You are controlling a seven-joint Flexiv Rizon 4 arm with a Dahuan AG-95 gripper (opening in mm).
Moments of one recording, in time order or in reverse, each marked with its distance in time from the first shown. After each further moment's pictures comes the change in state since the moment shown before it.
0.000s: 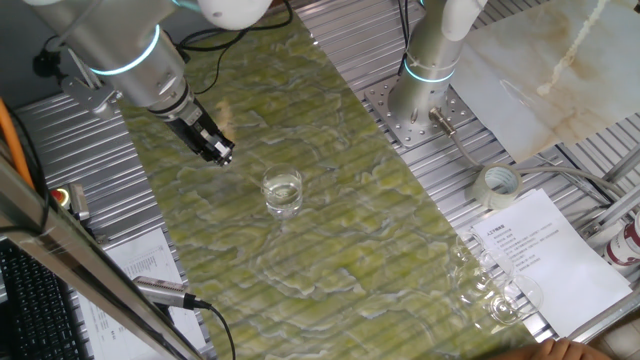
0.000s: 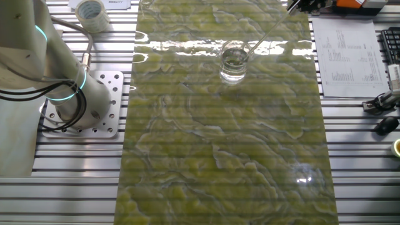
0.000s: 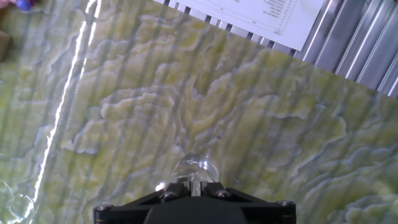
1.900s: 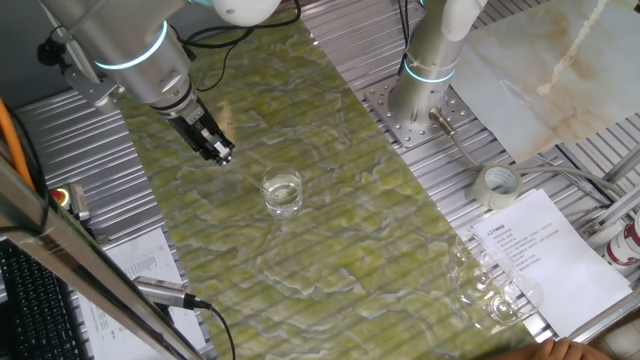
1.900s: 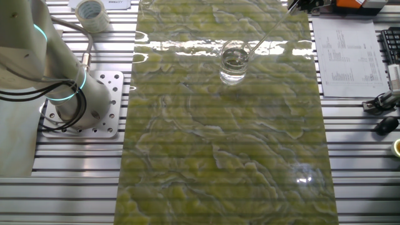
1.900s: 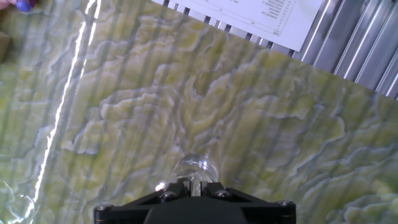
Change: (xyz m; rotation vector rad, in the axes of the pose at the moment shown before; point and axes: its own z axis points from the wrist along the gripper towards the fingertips) arm 0.000 0.000 -0.001 0.023 -0.025 0.076
